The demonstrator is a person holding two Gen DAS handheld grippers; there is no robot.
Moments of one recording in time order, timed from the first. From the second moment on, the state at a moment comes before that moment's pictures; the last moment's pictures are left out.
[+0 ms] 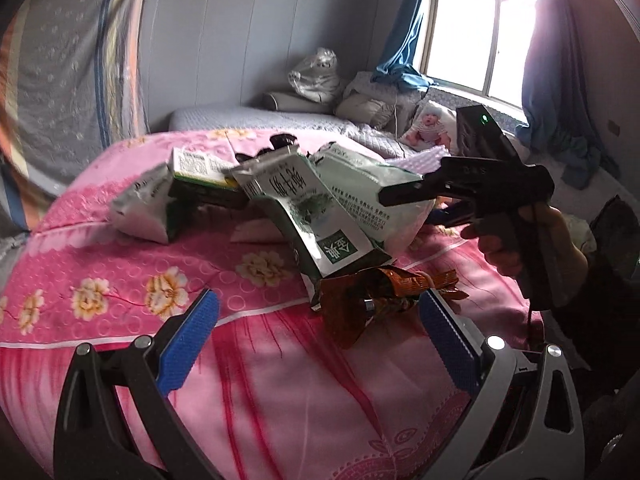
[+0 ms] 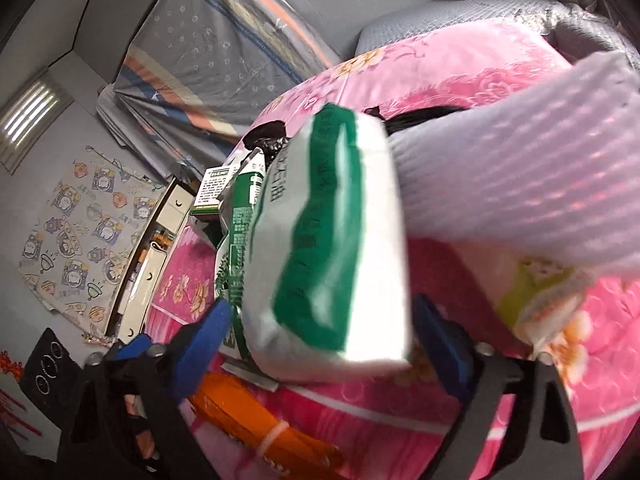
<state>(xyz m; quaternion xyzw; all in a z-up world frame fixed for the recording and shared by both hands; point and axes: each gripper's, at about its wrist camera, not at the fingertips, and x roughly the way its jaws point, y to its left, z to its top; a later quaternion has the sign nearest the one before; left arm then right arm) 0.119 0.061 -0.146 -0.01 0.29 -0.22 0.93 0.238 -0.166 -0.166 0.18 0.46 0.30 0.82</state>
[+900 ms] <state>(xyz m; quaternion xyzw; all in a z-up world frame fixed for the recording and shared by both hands) 0.163 0.006 -0.168 0.04 0.38 -0.32 0.87 0.147 -0.279 -0.117 0.30 0.33 0.36 0.82</state>
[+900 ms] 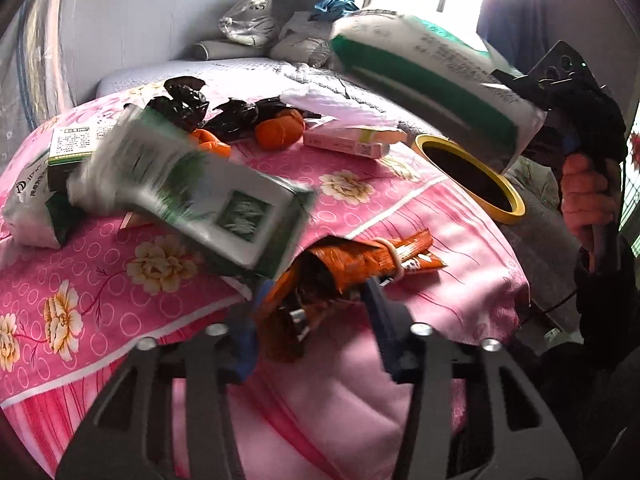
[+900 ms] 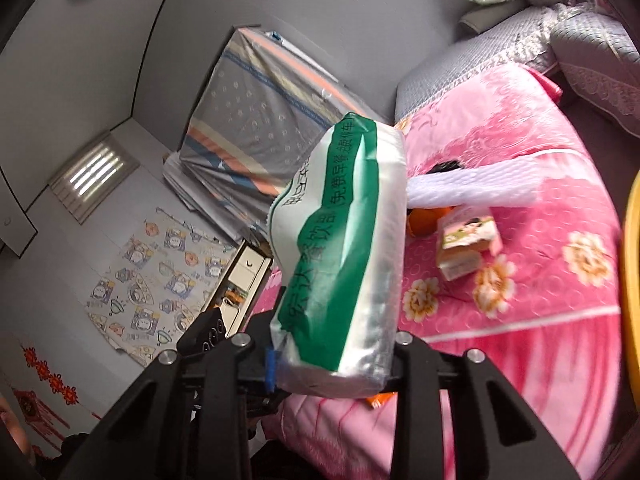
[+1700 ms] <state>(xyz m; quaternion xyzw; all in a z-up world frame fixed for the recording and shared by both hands) 0.076 0.033 -0.055 -0.04 0.21 -0.28 0.94 0.080 -0.325 -0.082 0.33 0.24 0.34 0.85</state>
